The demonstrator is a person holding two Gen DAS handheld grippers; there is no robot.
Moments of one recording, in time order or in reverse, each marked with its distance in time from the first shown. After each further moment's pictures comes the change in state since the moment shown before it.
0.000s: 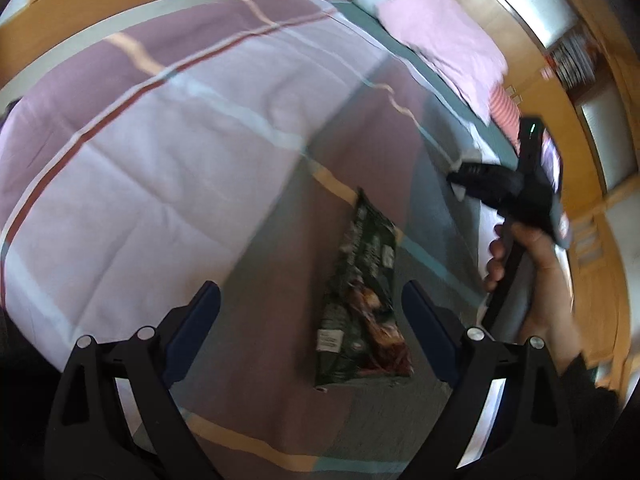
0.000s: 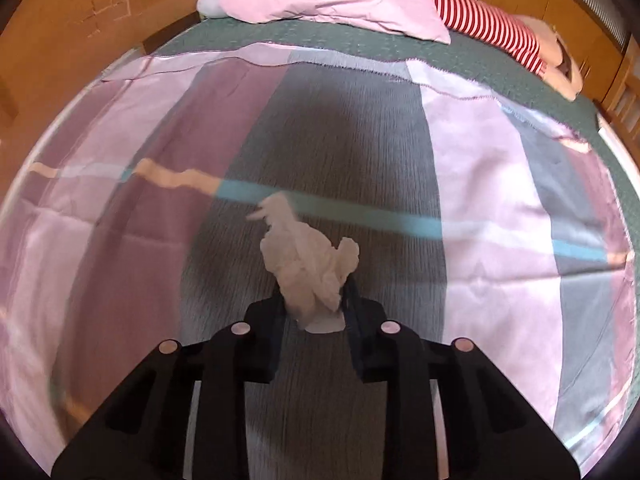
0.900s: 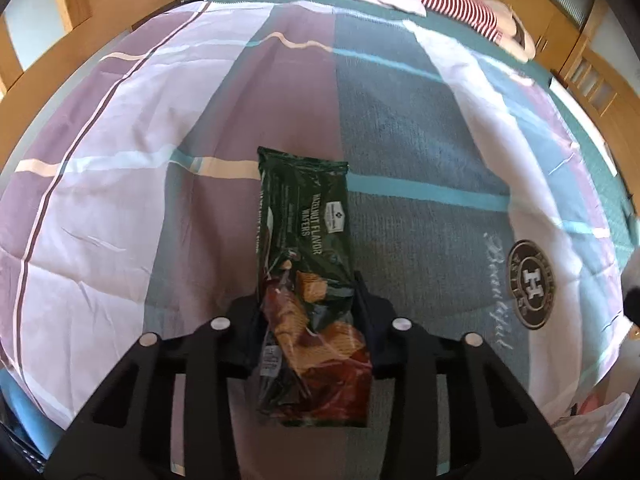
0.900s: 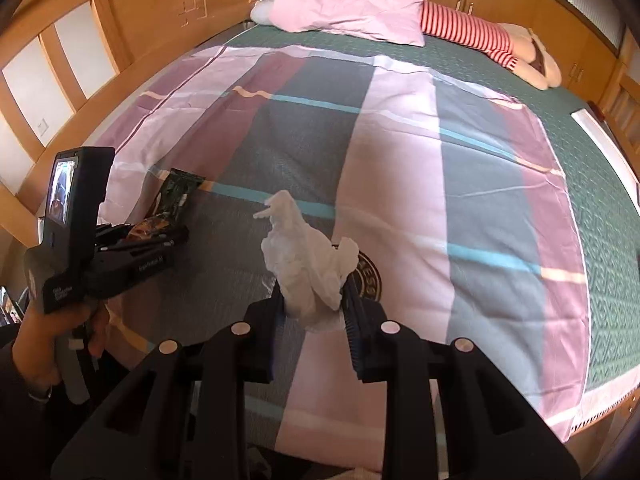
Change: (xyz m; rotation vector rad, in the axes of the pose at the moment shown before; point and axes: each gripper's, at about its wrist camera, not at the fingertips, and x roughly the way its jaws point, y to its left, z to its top) left arm 0.039 -0.063 -0.020 0.452 0.045 0.116; right arm -0.204 -0.059 -0.184 -0.085 -0.036 0.057
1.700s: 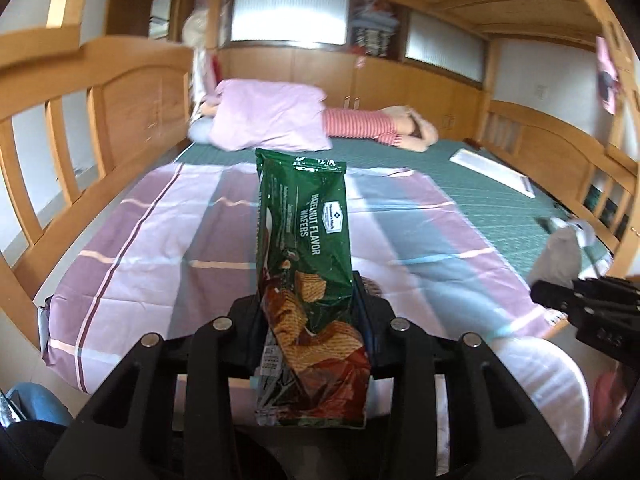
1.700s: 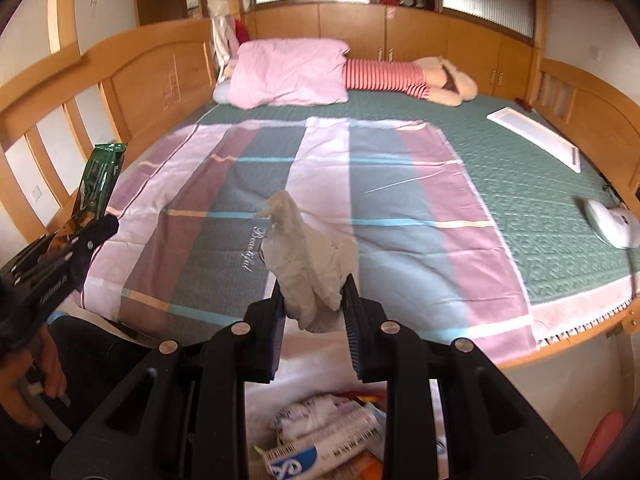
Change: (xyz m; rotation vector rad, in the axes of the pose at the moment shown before) left arm -0.245 -0.095 -0.122 0.186 -0.502 -0.102; right arm -0.170 -0.036 -0.125 0.164 -0.270 -0.105
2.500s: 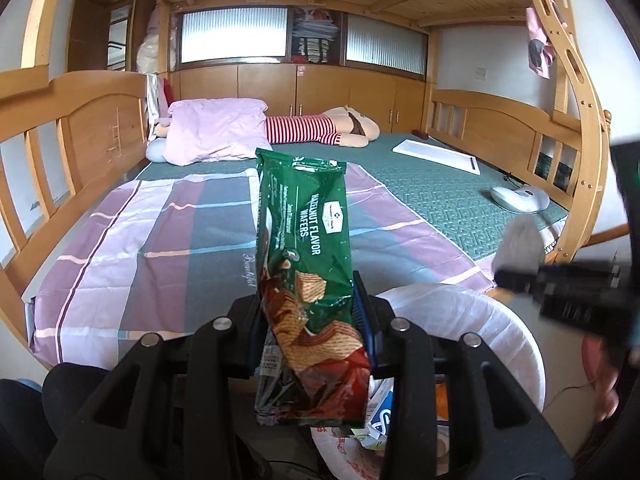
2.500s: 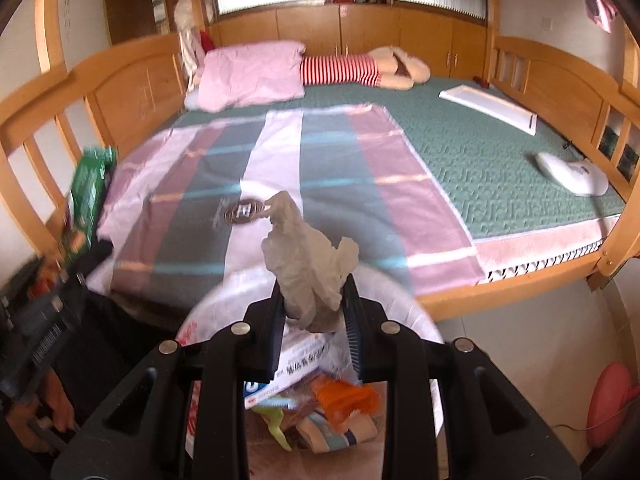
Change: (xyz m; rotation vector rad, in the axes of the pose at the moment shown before) left arm -0.067 -0.084 -0.060 0.101 -0.032 -0.107; right arm -0.049 -0.044 -0.082 0.075 0.052 -0.061
